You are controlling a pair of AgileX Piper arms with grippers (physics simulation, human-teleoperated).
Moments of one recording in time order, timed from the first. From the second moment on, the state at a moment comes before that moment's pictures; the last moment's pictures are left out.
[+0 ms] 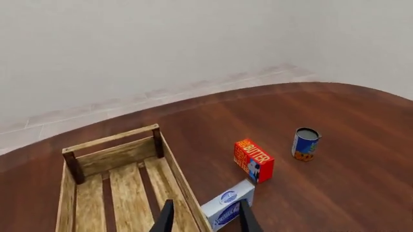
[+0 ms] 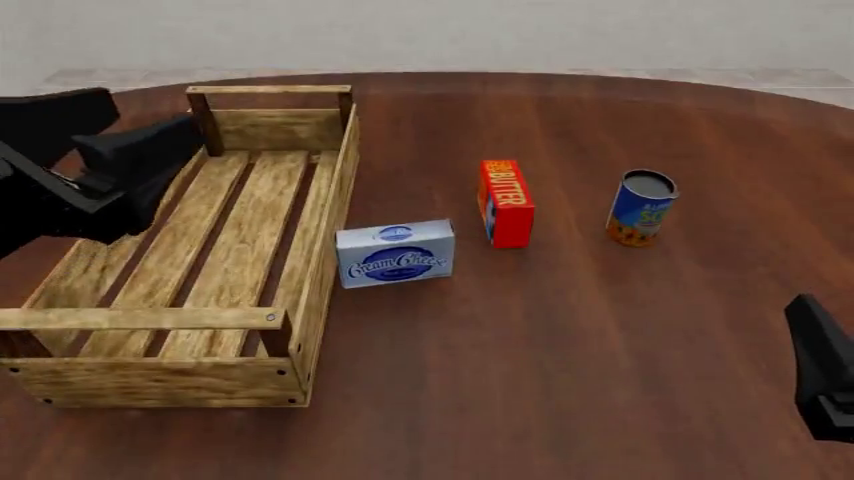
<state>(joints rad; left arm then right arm) -0.44 0.68 -0.55 -0.03 0.03 0.00 0.00 0.00 0.00 0.01</state>
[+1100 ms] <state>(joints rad) -0.53 1.18 -1.02 0.20 0.27 0.00 0.03 0.00 -0.01 0.02</state>
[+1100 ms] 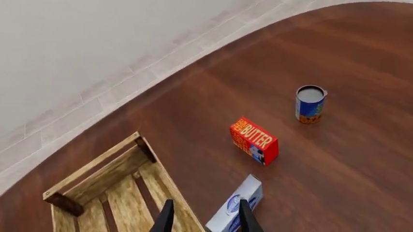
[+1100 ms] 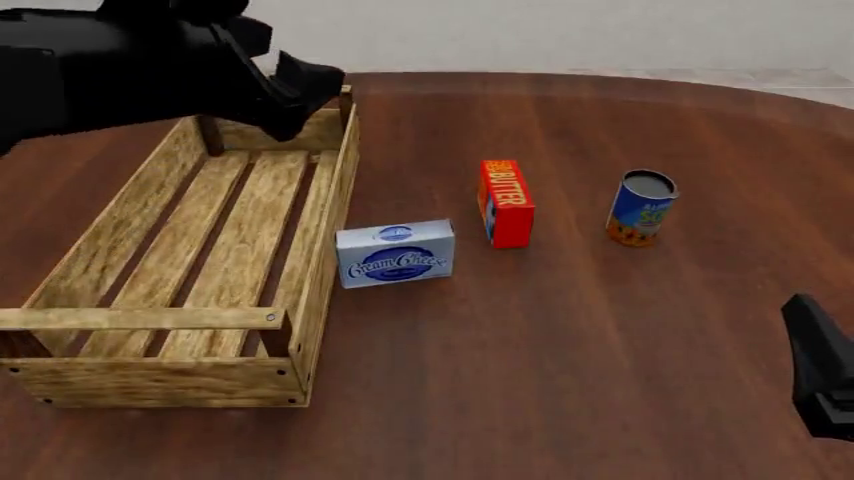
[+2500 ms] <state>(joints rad) -0.60 1.63 -1.34 0.51 0.66 0.00 0.04 0.00 -0.02 0.04</state>
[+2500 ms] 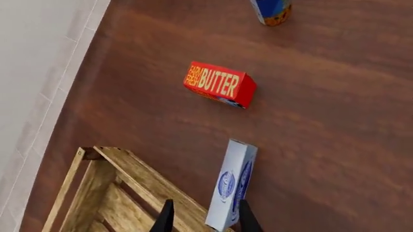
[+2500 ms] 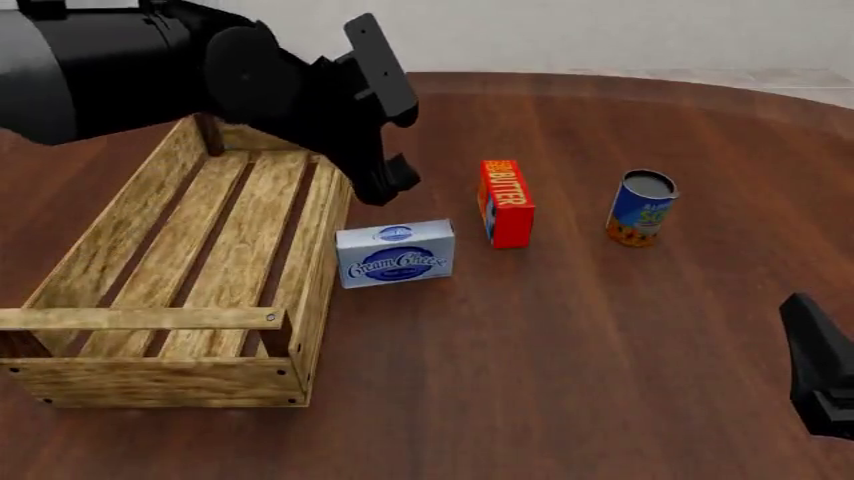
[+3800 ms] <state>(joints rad) -0.56 1.83 -1.33 0.48 0.77 0.00 0.05 0.00 -0.03 0.04</state>
